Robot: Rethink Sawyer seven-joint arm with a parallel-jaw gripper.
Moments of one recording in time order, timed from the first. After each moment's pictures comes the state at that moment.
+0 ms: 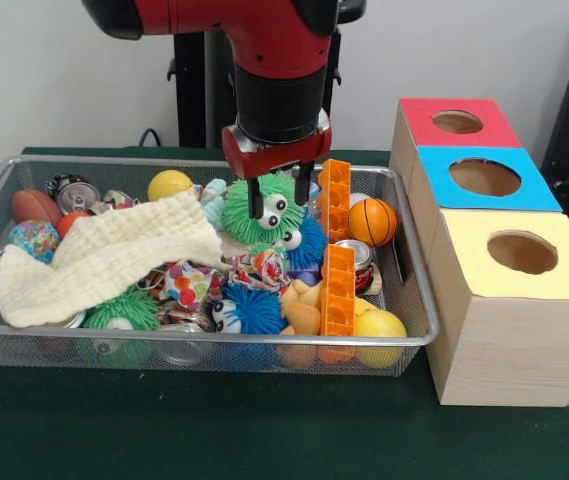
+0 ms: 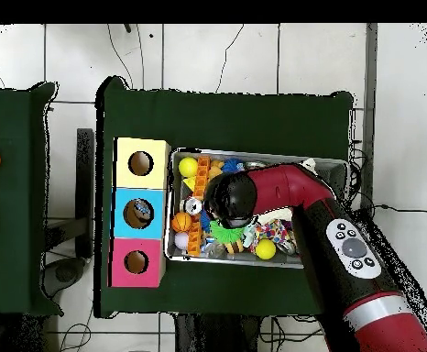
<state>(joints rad) -0.60 -0.60 0.53 1.62 -0.59 0.90 1.51</state>
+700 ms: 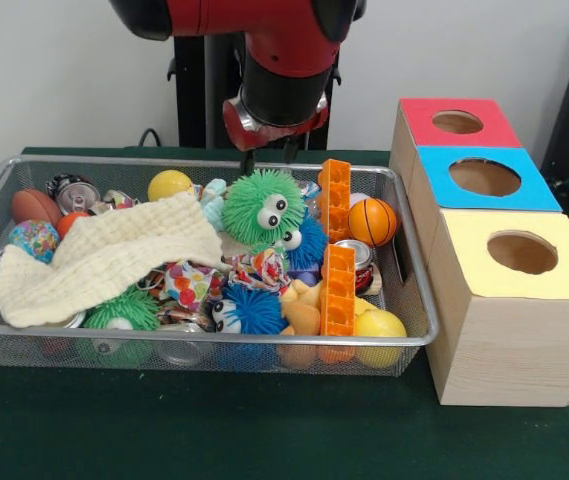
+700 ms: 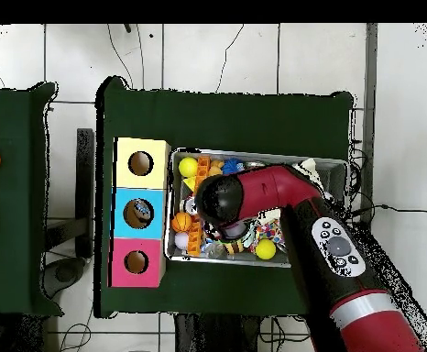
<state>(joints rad) -0.55 -0.60 0.49 1.62 -0.62 1.14 1.51</state>
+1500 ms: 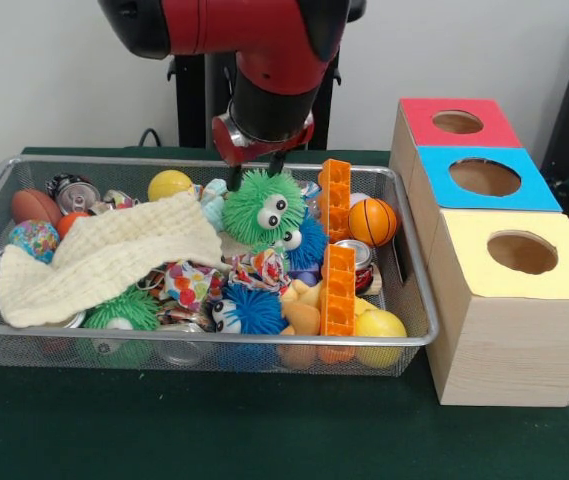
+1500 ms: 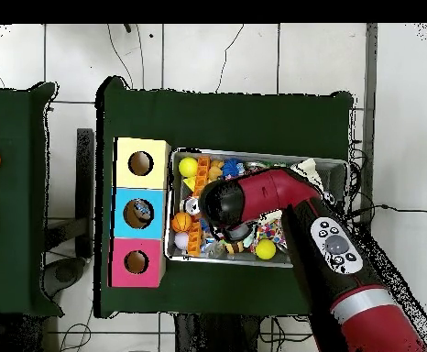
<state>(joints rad) -0.56 -0.57 0.49 1.62 -0.69 1.07 1.51</state>
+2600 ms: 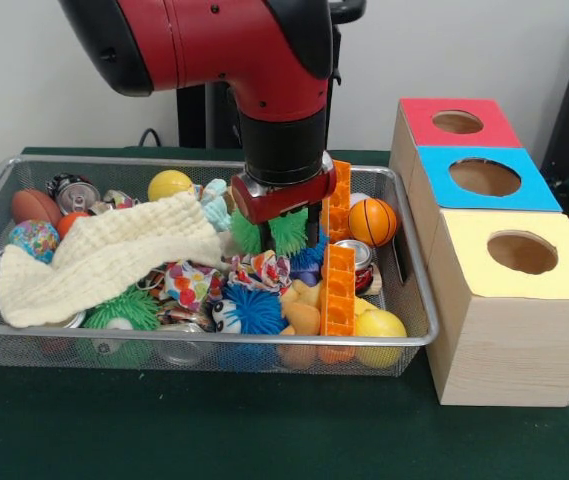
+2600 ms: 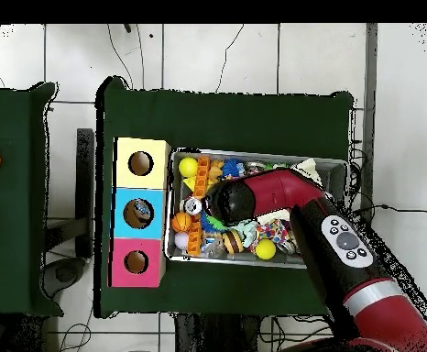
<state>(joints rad) -0.65 -0.50 0.59 1.62 -0.69 0.74 1.51</state>
